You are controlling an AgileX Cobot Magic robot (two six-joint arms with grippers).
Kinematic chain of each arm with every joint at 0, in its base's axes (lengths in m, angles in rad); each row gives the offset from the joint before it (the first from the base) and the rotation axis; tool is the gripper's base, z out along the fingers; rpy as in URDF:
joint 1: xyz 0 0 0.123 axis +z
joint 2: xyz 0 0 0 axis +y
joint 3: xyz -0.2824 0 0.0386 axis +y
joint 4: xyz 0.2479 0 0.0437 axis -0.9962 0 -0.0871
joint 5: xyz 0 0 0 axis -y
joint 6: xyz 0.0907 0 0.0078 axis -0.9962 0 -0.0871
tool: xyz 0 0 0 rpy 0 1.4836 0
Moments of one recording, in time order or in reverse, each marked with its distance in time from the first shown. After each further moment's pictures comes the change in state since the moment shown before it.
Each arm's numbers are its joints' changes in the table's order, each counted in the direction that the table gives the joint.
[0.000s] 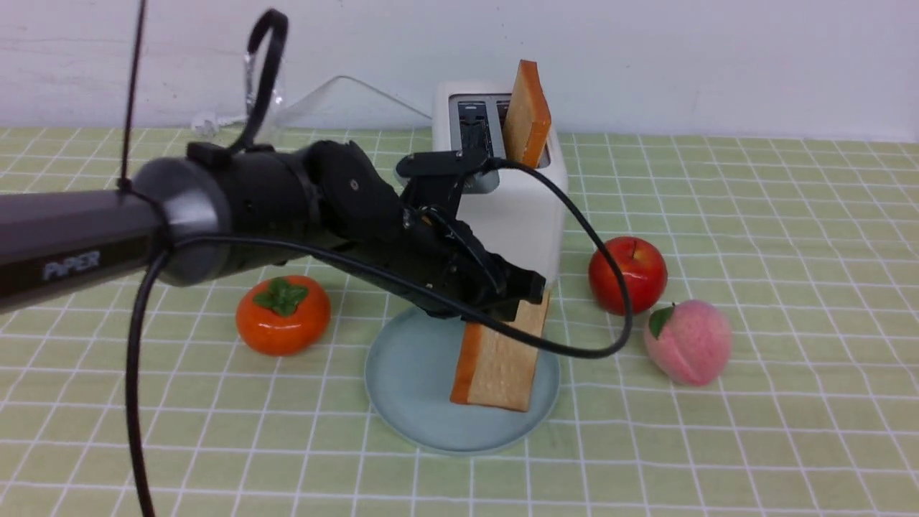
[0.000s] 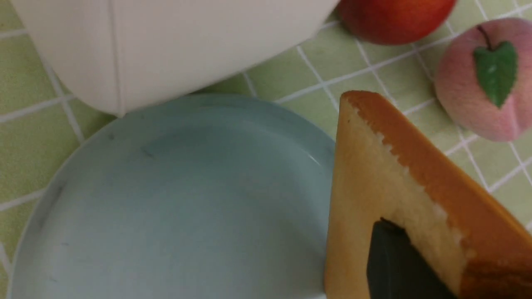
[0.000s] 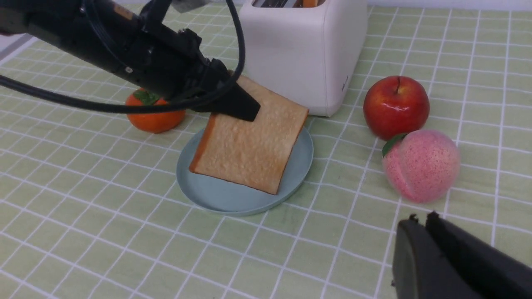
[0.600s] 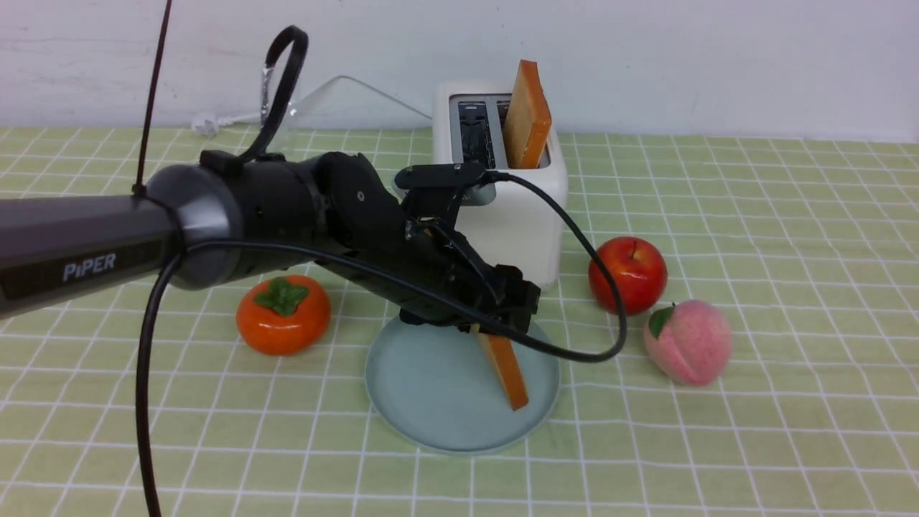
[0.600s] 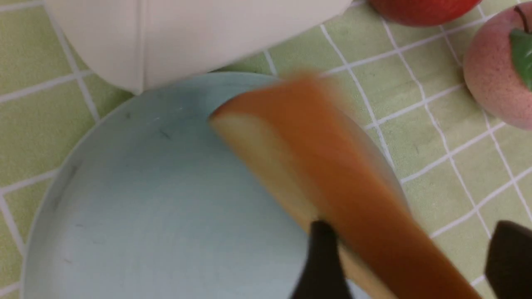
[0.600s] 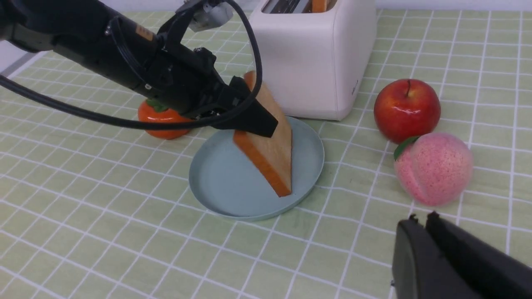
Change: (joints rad) right arm 0.000 0.000 0.000 -0.025 0.000 0.001; left arm 0.001 0.010 -0.001 -0.052 -0.021 0.035
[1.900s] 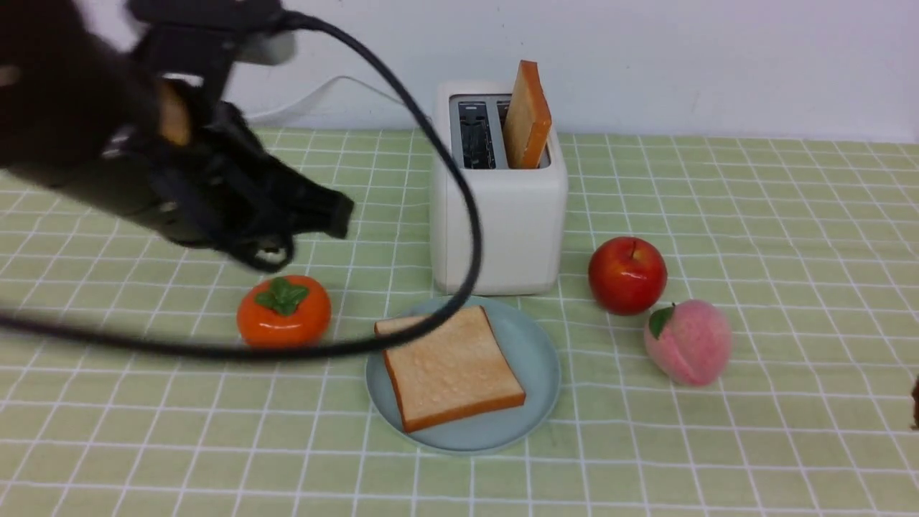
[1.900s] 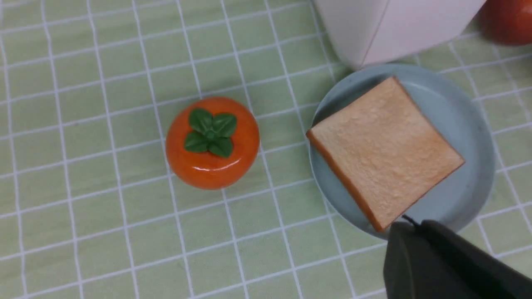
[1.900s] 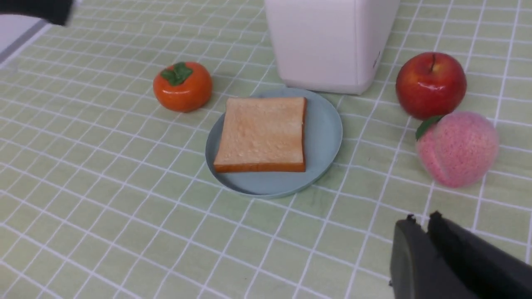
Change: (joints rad) right arm 0.000 0.193 -0.137 -0.005 -0.105 0.001; left arm 0.000 -0.641 0.136 -0.731 -0.378 0.563
